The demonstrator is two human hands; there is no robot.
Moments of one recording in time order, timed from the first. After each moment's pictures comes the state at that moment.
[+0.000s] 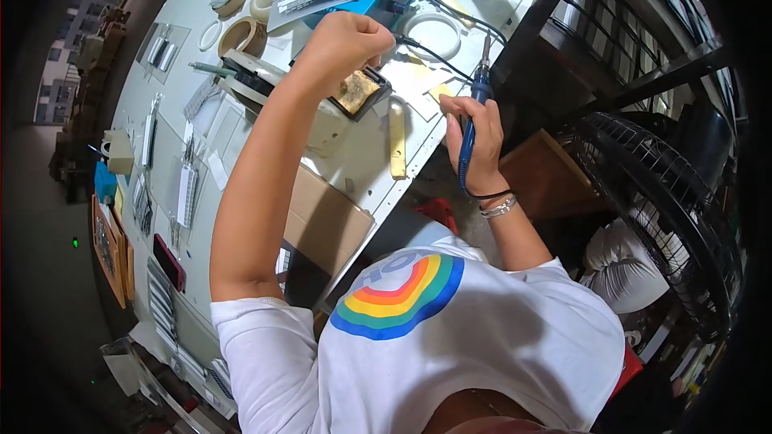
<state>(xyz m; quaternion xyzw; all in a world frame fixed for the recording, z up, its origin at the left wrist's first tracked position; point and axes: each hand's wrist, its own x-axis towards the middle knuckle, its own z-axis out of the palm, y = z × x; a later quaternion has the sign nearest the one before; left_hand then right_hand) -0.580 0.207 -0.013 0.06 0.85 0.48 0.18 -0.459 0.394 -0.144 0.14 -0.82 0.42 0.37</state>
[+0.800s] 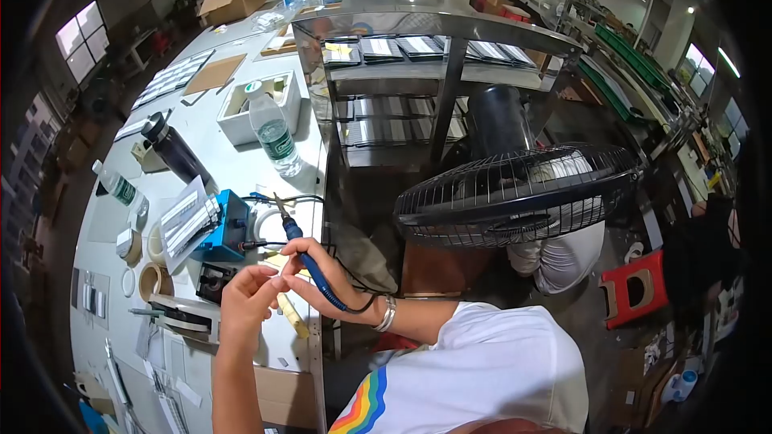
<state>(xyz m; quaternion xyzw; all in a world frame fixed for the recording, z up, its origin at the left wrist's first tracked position) -0.495 0.222 0.012 0.08 0.75 0.61 0.23 -0.453 0.364 -0.073 0.12 -0.61 0.75 0.25</state>
